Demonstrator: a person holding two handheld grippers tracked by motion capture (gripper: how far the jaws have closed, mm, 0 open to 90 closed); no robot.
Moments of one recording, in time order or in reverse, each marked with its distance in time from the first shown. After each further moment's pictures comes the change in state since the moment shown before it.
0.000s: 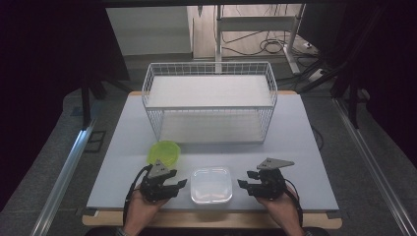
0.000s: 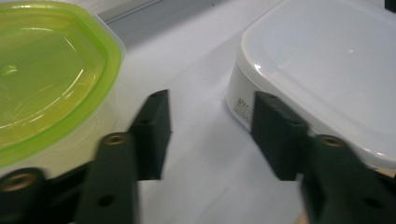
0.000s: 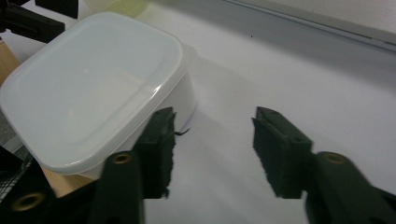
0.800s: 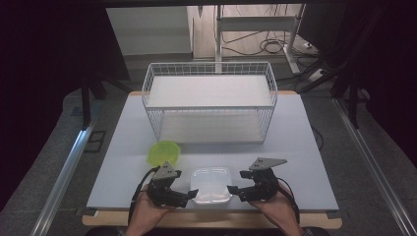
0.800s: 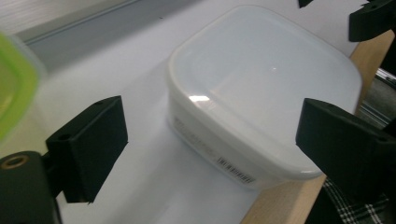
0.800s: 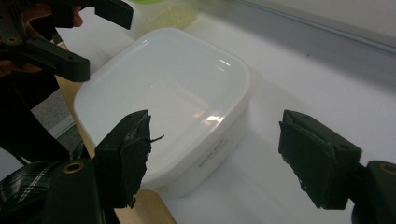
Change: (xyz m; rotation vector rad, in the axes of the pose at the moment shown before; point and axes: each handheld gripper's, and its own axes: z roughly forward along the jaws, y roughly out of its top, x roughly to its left) left arm -0.021 0.011 0.006 -0.016 -0.180 -0.006; right arm 0.020 0.015 0.004 0.011 0.143 -0.028
